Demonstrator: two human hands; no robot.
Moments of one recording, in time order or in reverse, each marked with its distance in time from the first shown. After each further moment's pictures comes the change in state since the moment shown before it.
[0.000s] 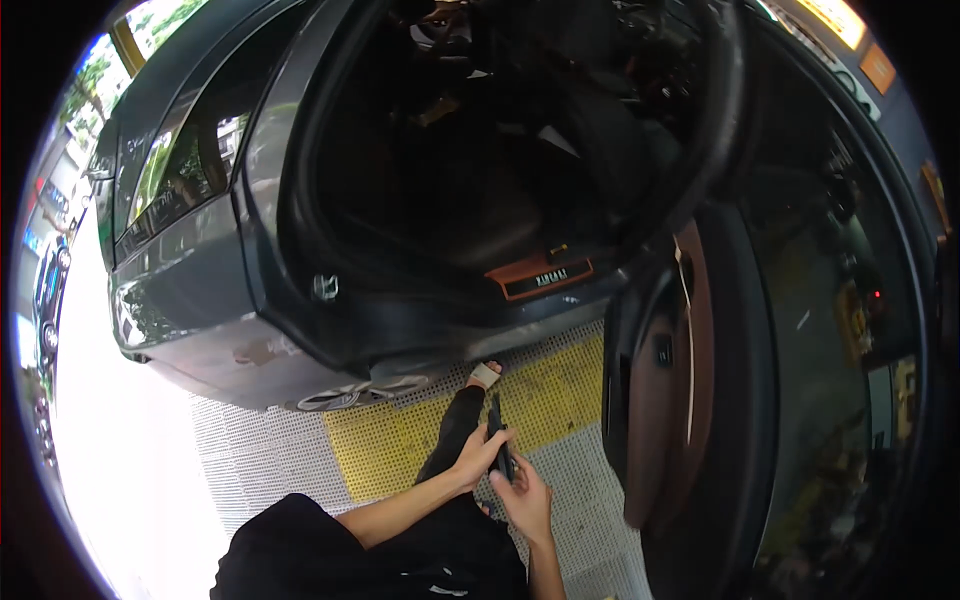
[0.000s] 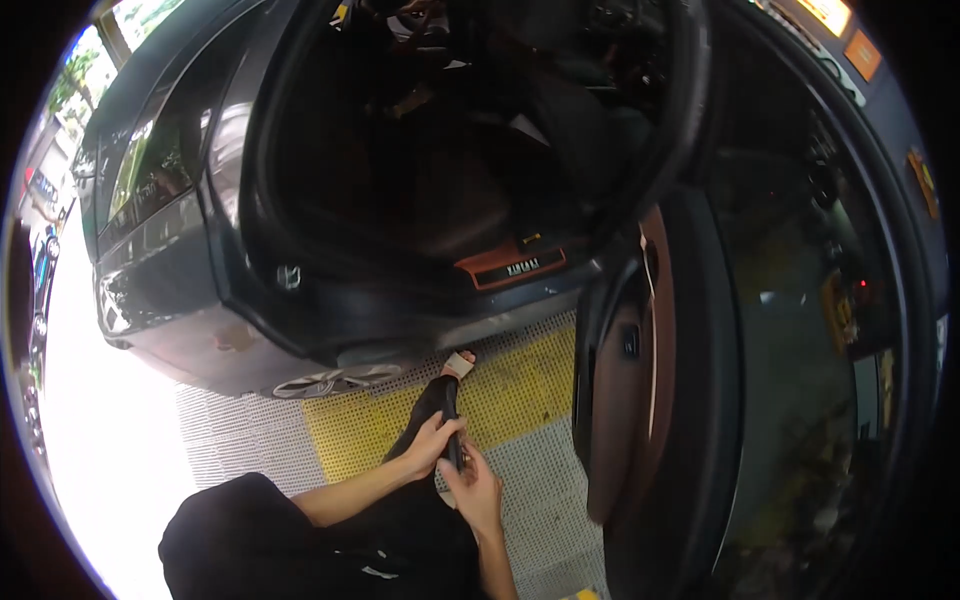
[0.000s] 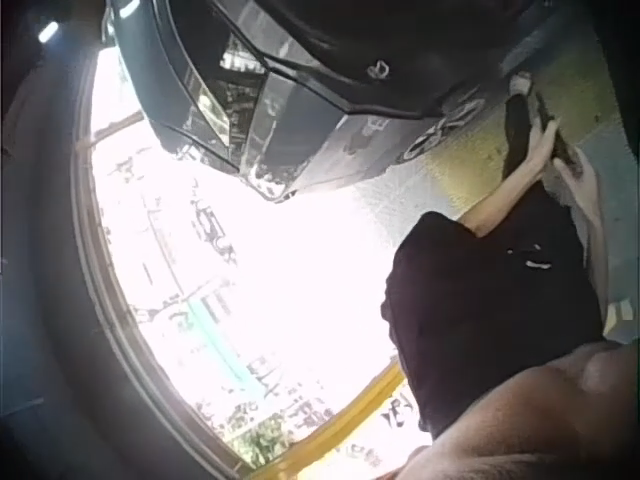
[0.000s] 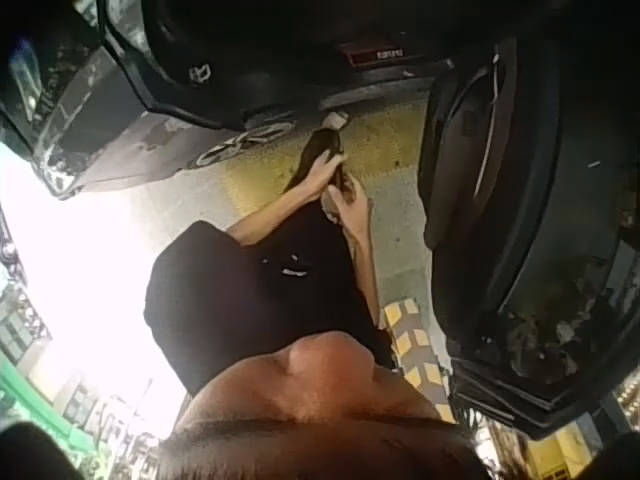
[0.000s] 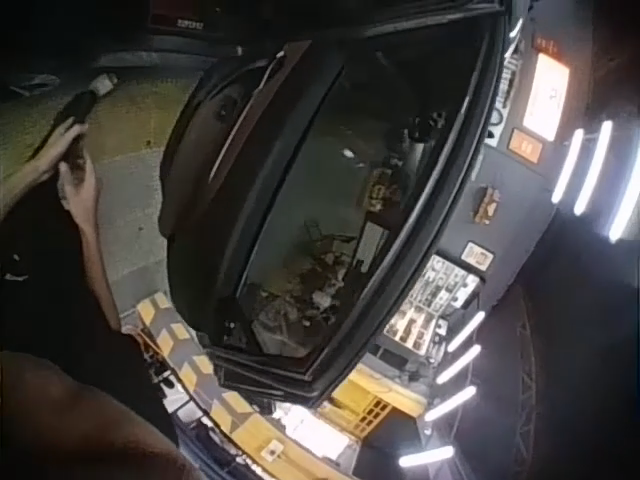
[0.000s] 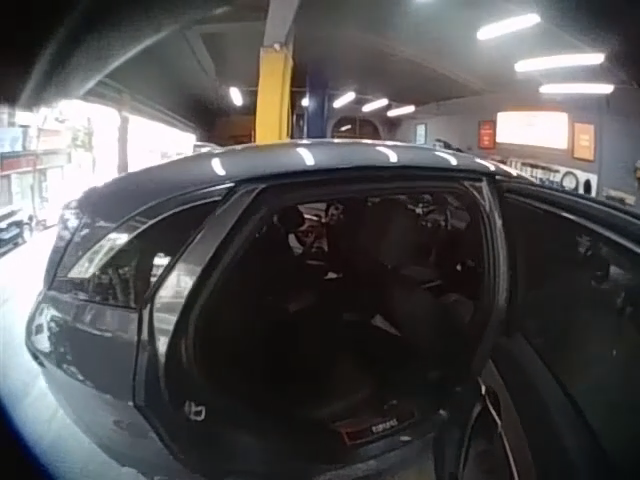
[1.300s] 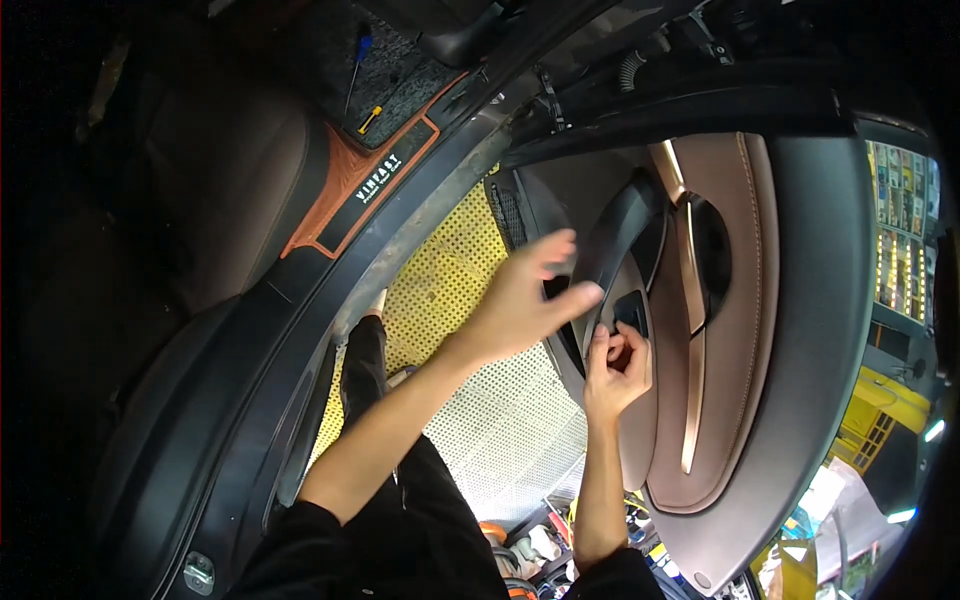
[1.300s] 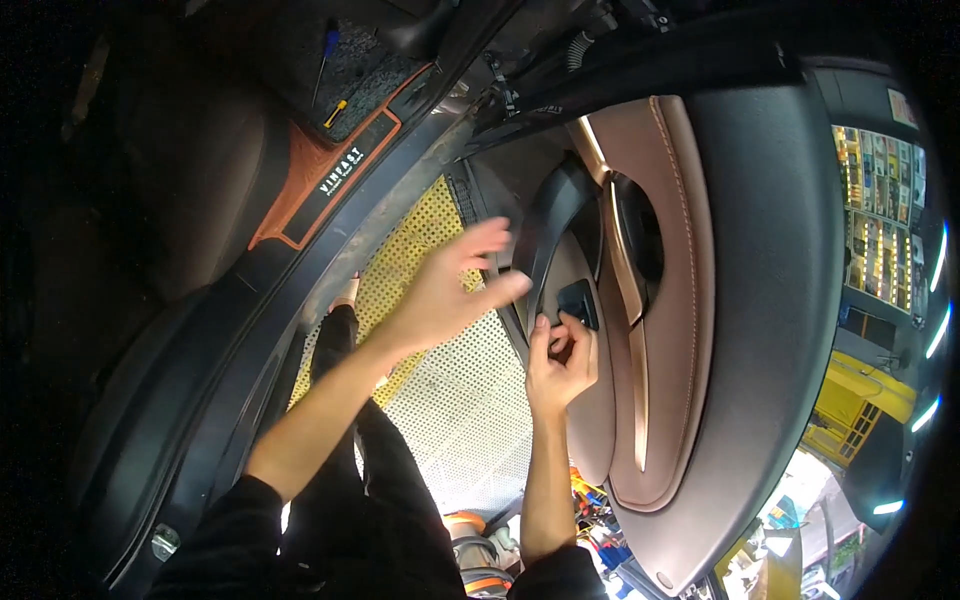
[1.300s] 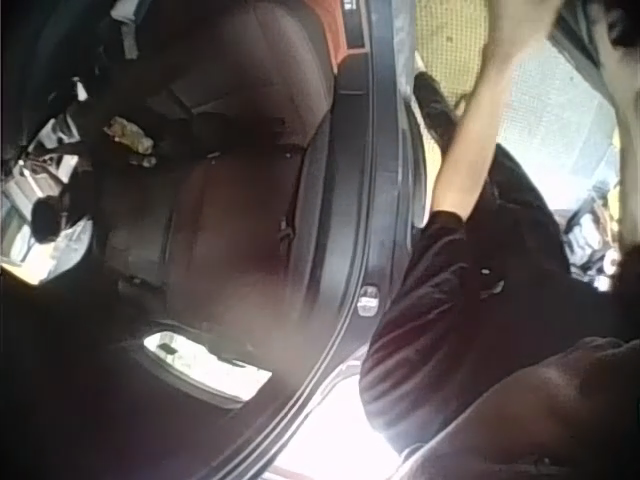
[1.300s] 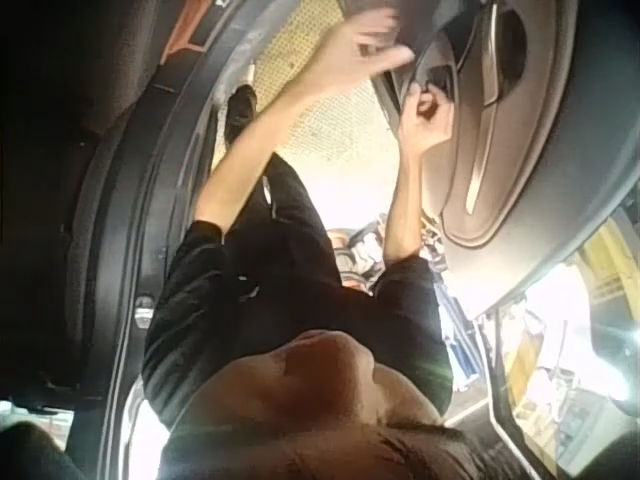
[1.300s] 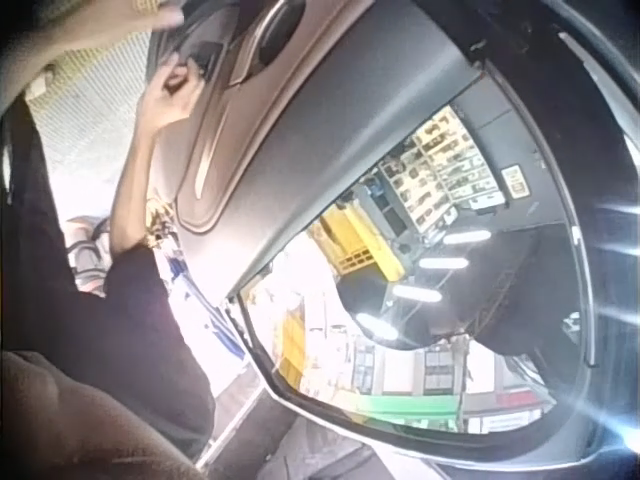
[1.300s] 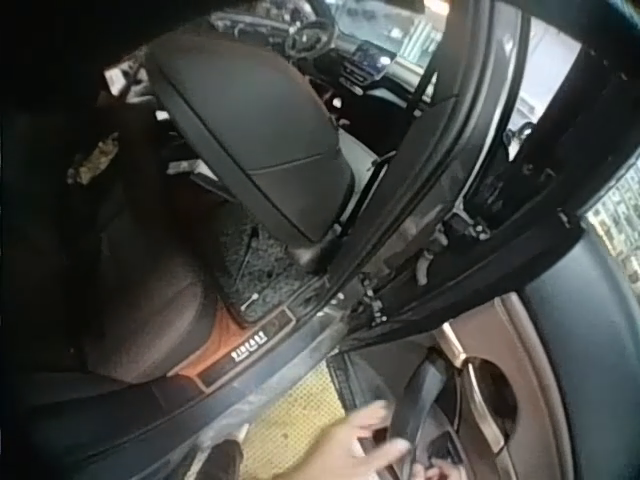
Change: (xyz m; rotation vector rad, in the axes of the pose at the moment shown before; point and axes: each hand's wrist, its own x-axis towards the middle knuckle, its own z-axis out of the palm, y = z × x) left_hand 0.330 0.155 0.216 0.468 -0.722 0.450; right_hand 0.289 -0.003 -0.181 -0.699 1.136 -0.179
